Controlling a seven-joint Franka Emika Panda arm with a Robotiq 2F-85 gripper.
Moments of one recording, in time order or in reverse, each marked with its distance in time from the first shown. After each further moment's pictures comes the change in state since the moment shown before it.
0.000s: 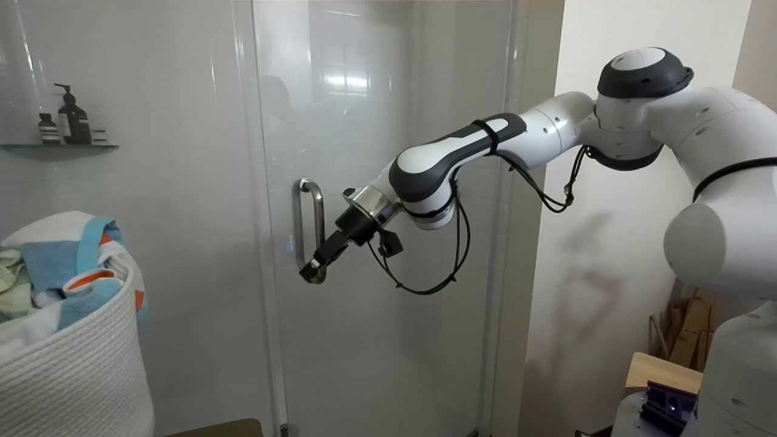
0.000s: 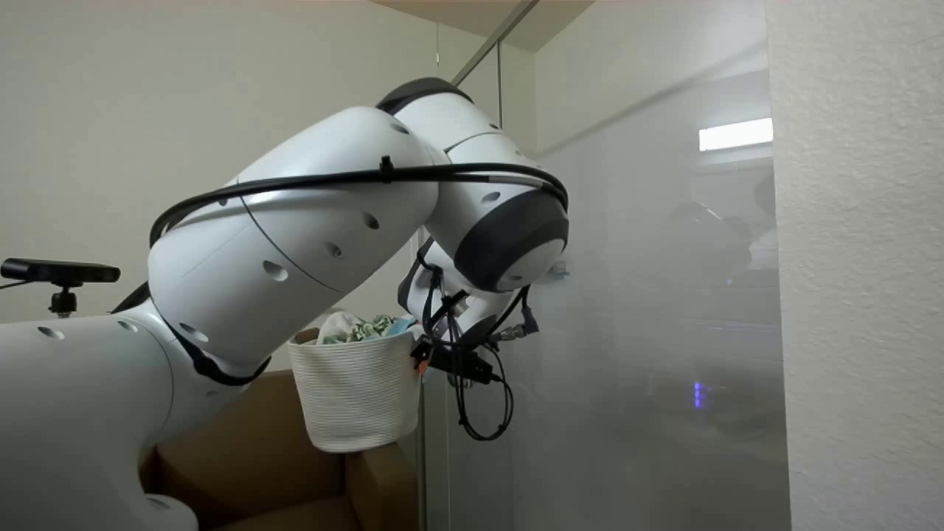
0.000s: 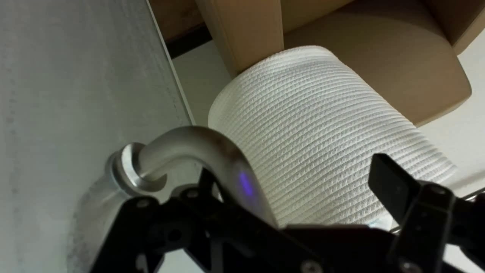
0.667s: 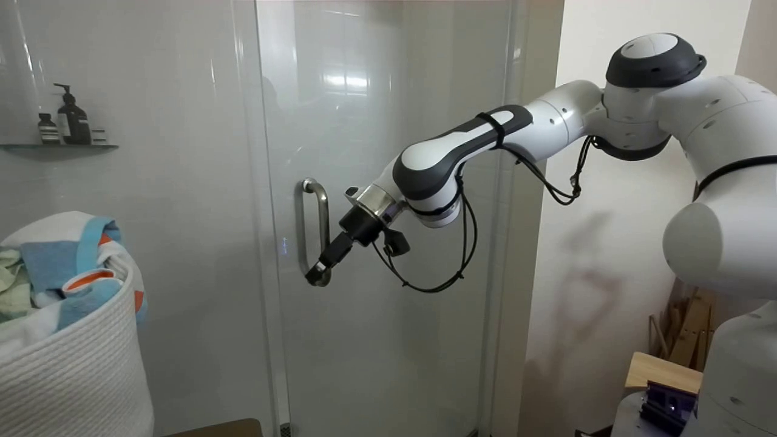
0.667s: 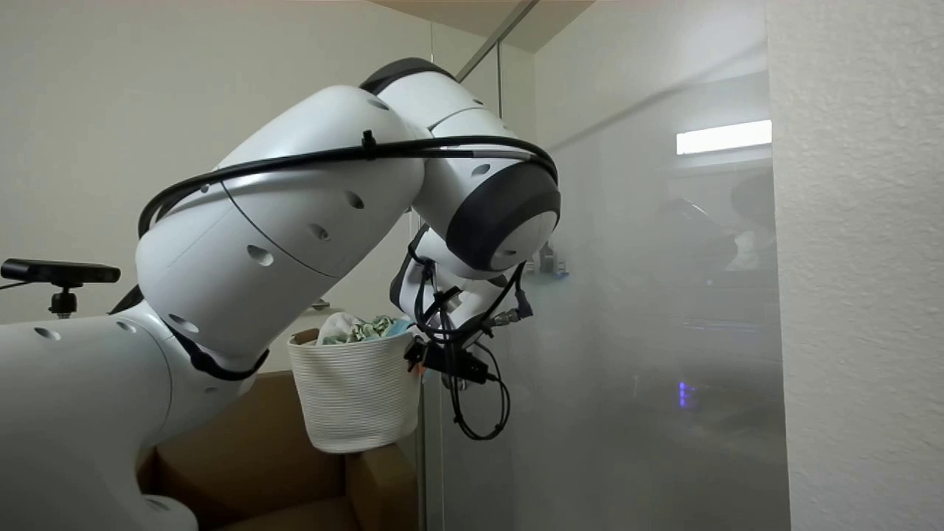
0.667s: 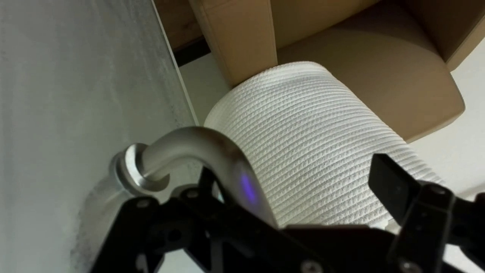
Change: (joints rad) arm -0.029 -0.058 0.018 -0.057 0.037 -0.001 -0.019
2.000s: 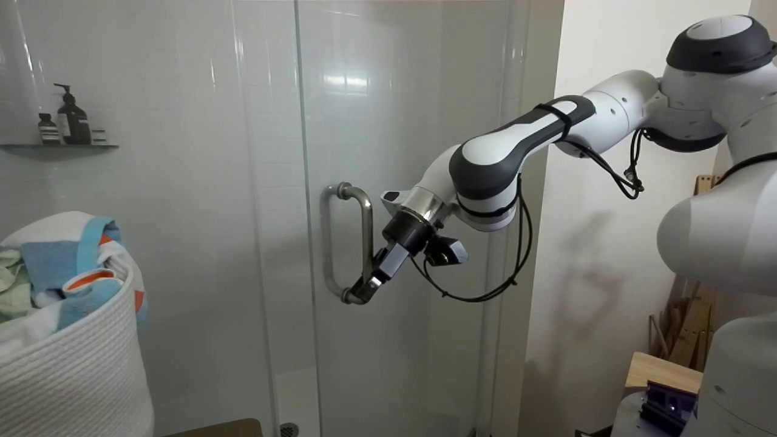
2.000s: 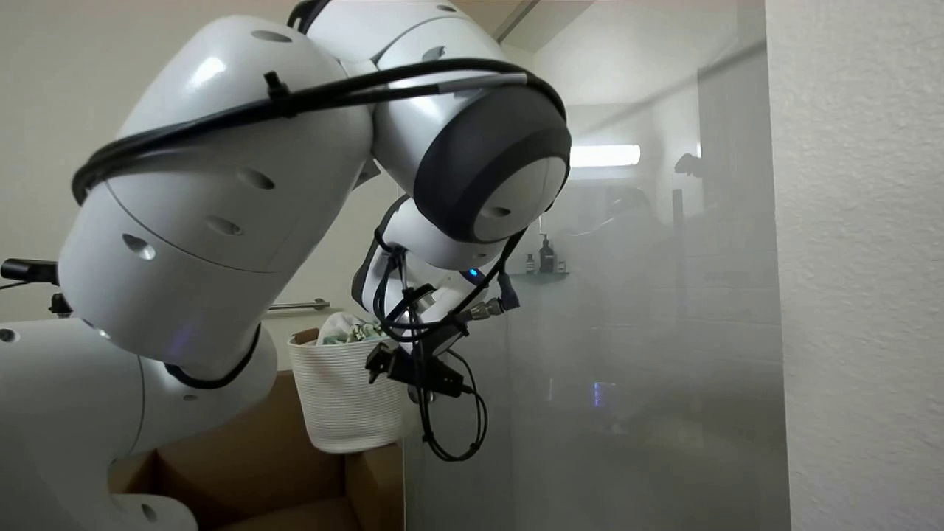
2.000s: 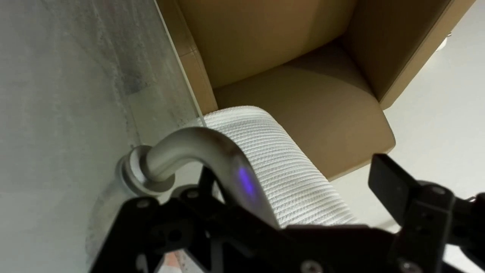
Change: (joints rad) arm -0.337 -0.012 0.212 -0.343 -0.001 -0.010 -0.062
